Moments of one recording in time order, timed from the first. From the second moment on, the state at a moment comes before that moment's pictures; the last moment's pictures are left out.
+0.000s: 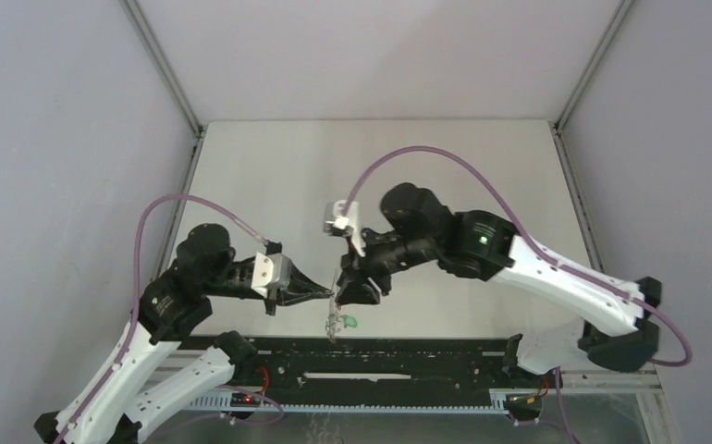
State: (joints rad) left arm -0.67 0.63 0.97 -0.70 0.90 0.37; right arm 1.18 1.43 1.66 -0.82 -0.45 0.05
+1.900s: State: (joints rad) left arm -0.66 0.57 0.91 -0.13 0.84 -0.07; right arm 0.99 1.11 1.24 -0.07 -0.71 0.37
